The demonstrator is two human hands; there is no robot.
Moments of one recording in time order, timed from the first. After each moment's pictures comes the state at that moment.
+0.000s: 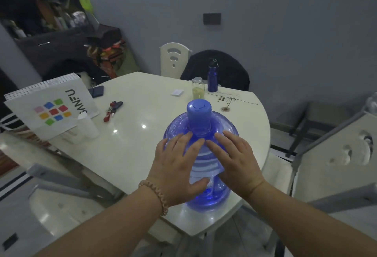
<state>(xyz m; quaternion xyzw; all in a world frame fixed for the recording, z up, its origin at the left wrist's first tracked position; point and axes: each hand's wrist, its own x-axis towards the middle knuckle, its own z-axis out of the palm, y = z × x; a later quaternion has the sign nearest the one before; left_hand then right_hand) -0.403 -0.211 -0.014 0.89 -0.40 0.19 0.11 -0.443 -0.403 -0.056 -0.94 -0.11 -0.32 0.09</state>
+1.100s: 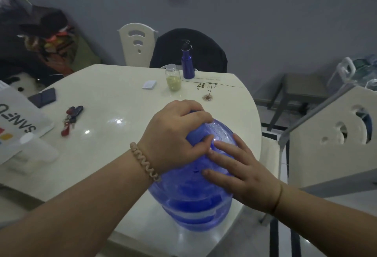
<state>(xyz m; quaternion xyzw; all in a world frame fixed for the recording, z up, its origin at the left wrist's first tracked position) -0.289 -0.272 0.044 0.75 -0.58 0.19 0.26 -0.410 -0.429 -0.062 -0.90 -0.23 -0.36 0.06</state>
